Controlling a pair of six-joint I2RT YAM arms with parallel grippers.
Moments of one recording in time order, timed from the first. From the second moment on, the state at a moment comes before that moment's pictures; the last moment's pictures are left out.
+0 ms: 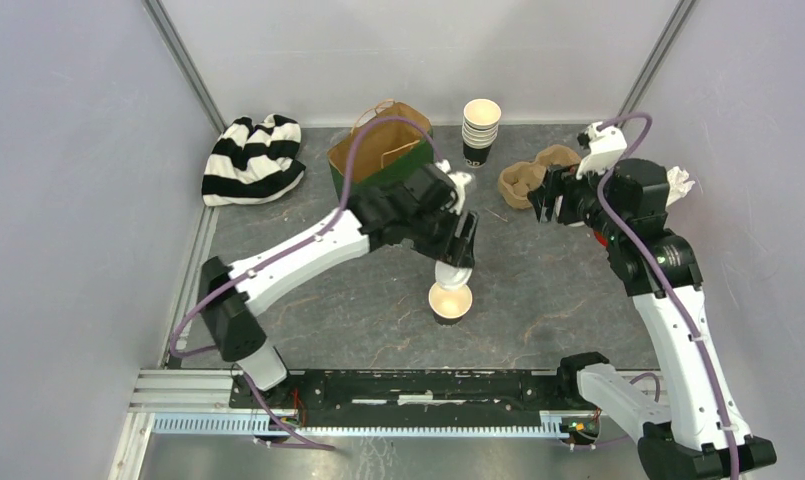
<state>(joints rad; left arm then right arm) -0.93 1.62 1.60 -0.76 0.17 -0.48 0.19 0.95 1.27 -0.66 -0.14 0.07</state>
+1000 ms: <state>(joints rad) -1.11 1.89 1.74 -1.00 -0.11 -0.34 0.19 0.90 1.10 -0.69 -0.16 0.07</state>
